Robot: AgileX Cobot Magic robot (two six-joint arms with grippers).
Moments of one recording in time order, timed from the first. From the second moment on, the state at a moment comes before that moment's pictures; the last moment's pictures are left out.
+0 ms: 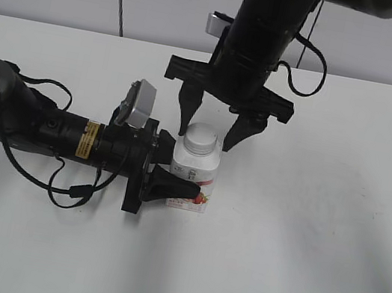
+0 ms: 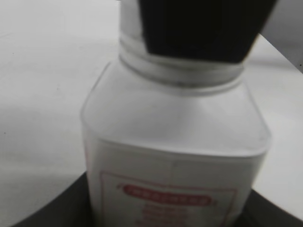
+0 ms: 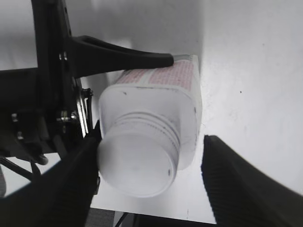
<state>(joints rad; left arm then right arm) -0.29 2.36 -1.12 1.46 -1.20 -0.53 0.60 2.12 -1.77 0.28 1.22 0.50</state>
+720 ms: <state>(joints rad) -0.29 2.36 -1.12 1.46 -1.20 -0.53 0.60 2.12 -1.78 0.28 1.21 0.45</state>
